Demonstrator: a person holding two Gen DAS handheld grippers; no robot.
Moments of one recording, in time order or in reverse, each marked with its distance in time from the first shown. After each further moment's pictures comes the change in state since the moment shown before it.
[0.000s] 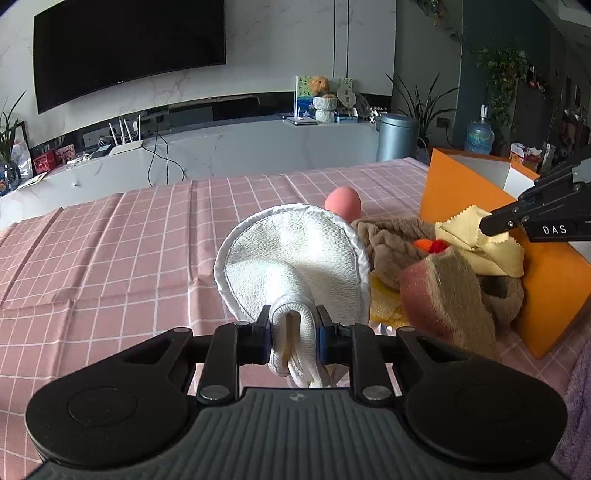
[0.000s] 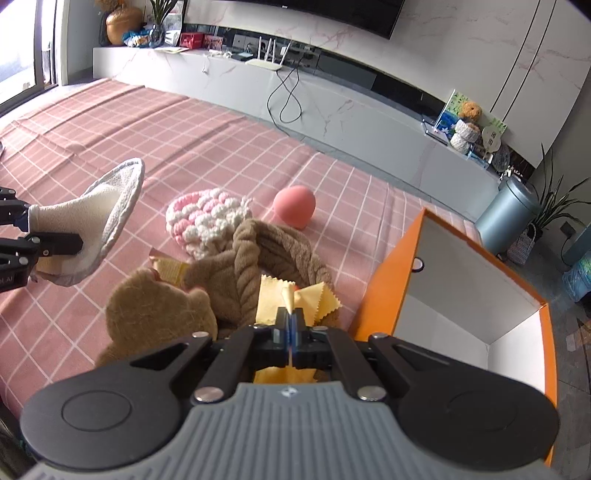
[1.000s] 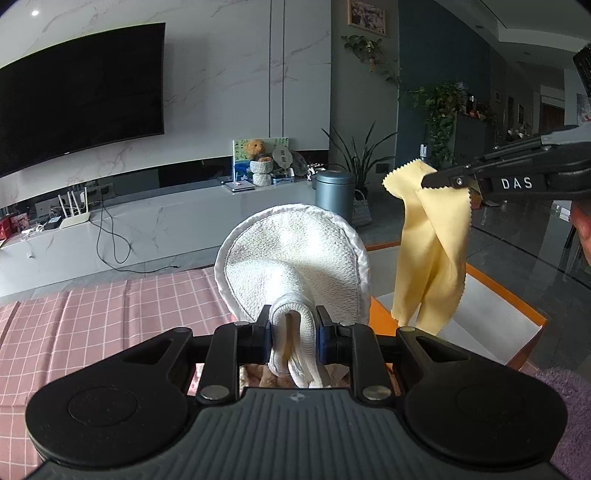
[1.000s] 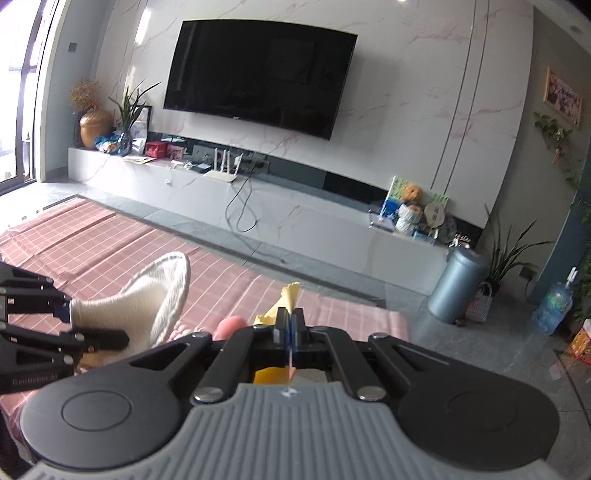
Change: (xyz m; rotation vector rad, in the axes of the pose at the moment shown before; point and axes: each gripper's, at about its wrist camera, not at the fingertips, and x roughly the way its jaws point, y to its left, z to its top) left arm -0.046 -0.063 0.083 0.075 -0.178 -0.138; right arm -0.144 -0.064 0.029 0.098 -0.331 -0.108
